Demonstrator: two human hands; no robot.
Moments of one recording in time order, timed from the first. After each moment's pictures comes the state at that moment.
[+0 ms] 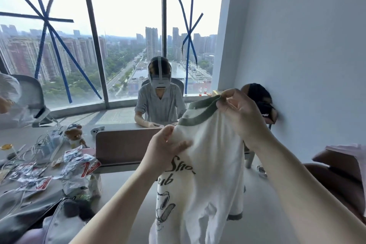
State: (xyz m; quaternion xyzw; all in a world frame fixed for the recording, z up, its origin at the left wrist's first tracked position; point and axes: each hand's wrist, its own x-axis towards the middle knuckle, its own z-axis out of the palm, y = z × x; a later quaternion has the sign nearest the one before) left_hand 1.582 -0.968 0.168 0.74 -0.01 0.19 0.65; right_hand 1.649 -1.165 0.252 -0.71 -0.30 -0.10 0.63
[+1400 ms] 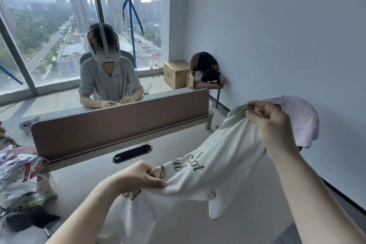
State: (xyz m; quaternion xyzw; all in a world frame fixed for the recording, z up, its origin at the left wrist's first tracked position) left_hand 1.594 -0.932 0.040 0.84 -0.07 -0.27 0.46; right_hand 1.593 -1.263 0.166 -0.74 0.00 -0.26 0.62
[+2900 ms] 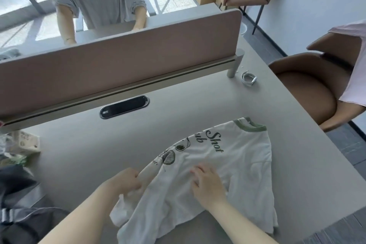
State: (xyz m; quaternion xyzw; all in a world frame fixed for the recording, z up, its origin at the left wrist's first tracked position) left_hand 1.665 -0.943 -0.174 0.86 0.14 -0.45 0.21; right_hand 1.654 -1.224 -0.199 -0.94 -0.12 0.17 0.26
